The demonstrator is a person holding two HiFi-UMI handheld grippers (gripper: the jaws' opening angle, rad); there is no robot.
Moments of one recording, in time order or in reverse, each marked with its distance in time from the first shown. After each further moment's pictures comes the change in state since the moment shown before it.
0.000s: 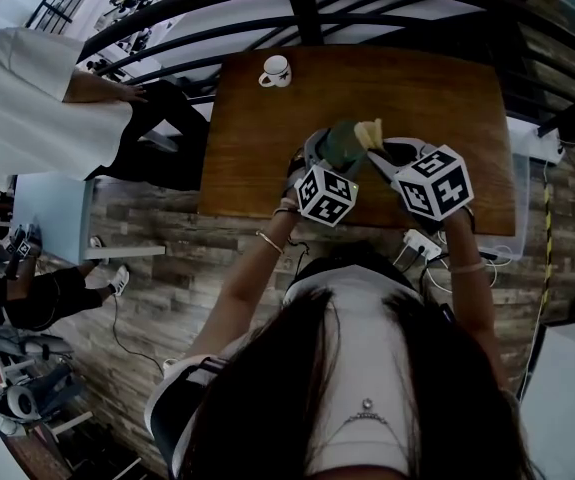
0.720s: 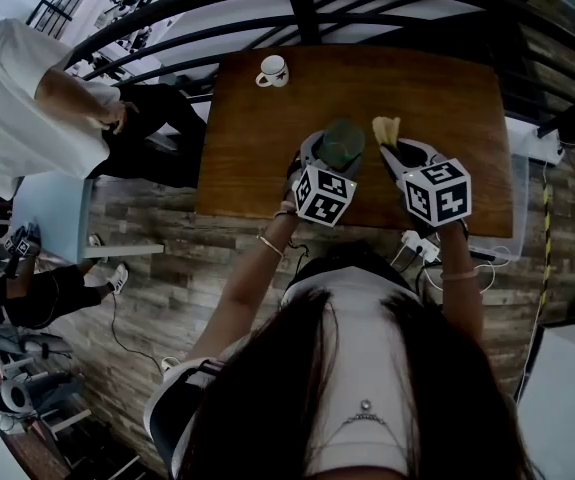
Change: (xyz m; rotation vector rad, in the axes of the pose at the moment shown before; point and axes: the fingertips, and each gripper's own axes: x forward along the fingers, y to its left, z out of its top) left arm 0.001 -0.003 0.009 -0.140 -0.014 -0.011; right arm -0.013 -0.043 -0.014 0.119 -0.118 -0.161
